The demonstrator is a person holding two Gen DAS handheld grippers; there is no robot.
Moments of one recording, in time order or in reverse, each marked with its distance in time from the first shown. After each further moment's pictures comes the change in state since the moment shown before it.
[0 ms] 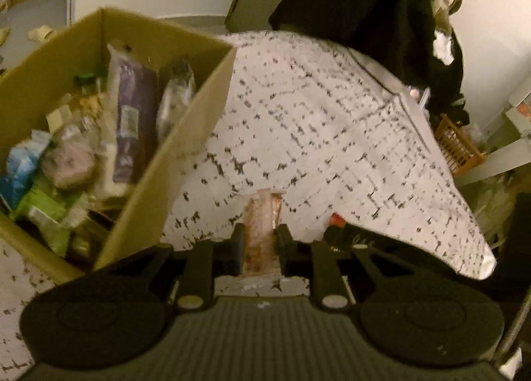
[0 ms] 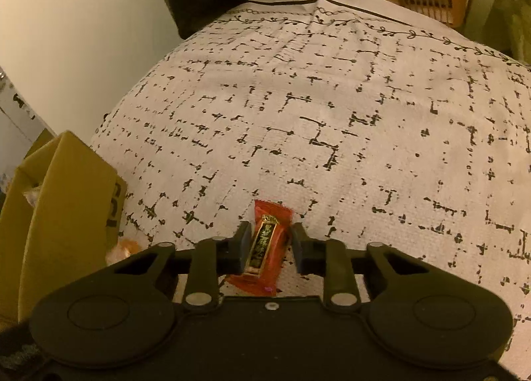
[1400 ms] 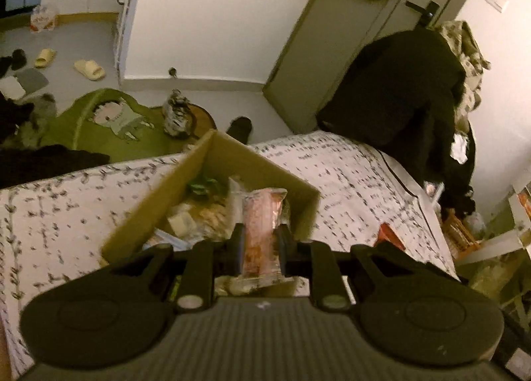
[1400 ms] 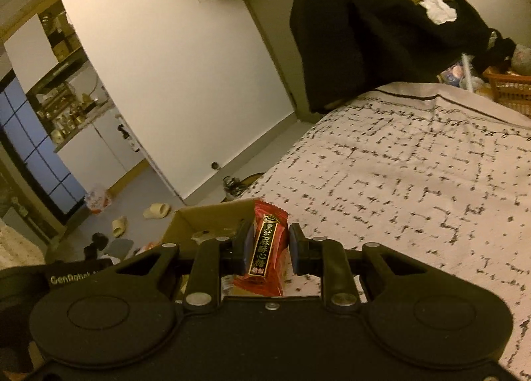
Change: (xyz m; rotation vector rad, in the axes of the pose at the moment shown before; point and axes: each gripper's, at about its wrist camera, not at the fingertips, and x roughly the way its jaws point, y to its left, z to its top) left arm -0.106 0.077 0.056 -0.119 -0.217 0.068; right arm -0.094 0.079 0.009 -0.118 -0.225 0.338
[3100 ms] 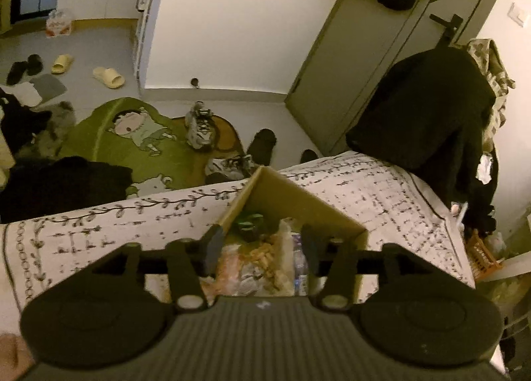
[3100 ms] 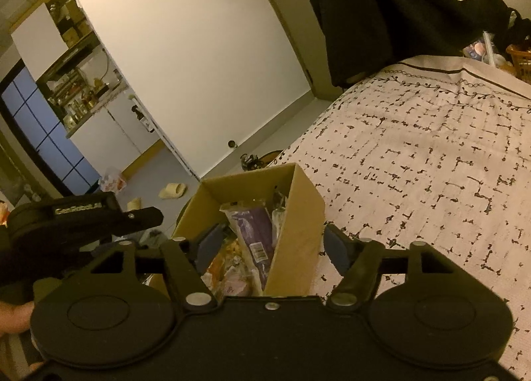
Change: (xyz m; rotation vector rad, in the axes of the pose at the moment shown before) left arm 0.006 0.040 0.036 -0.010 -0.015 0.061; right arm 0.012 0.025 -0.017 0.001 0.076 0.040
